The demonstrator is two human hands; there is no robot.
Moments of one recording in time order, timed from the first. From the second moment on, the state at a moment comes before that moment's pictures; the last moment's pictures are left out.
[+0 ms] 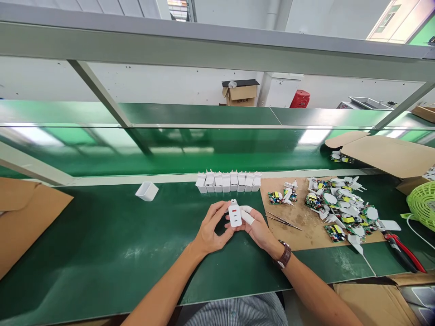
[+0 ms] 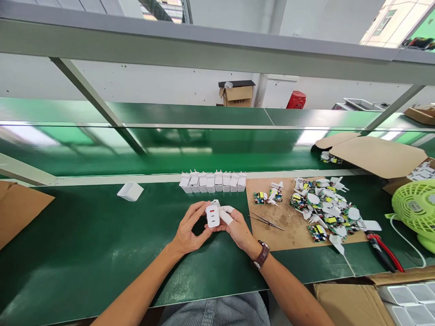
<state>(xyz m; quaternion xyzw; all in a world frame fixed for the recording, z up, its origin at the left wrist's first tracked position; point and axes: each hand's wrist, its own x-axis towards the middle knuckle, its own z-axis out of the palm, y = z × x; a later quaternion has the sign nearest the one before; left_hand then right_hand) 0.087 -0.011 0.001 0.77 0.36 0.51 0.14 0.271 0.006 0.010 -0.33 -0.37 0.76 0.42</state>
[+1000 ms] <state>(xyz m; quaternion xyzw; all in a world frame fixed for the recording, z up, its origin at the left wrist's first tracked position) 0.099 -0.017 -0.009 0.70 0.45 0.53 0.17 0.270 0.008 0.002 -0.35 -0.35 0.76 0.42</state>
